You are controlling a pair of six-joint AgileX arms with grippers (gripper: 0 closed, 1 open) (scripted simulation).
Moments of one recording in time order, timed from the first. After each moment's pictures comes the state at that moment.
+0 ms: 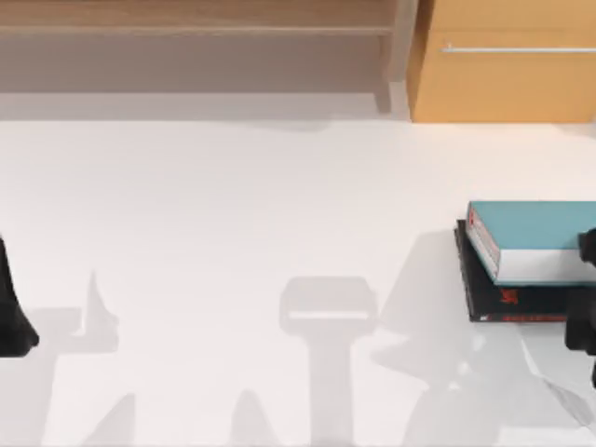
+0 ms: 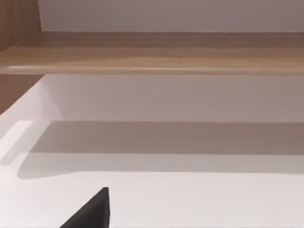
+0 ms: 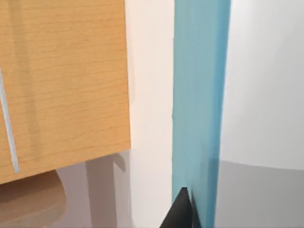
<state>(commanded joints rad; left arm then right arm) 0.00 0.00 0.00 0.00 0.00 0.00 0.42 1.26 0.23 0.45 0.38 1.82</state>
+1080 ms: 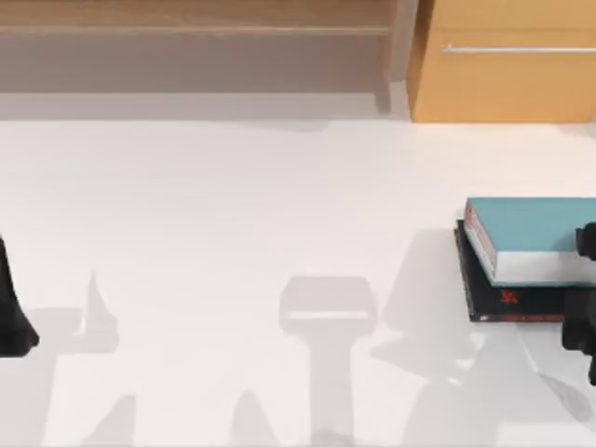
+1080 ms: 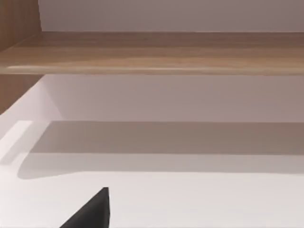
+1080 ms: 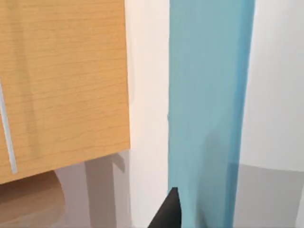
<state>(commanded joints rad) 0.00 0.00 0.00 0.00 0.00 0.00 0.41 1.30 0.24 0.48 0.38 1.81</state>
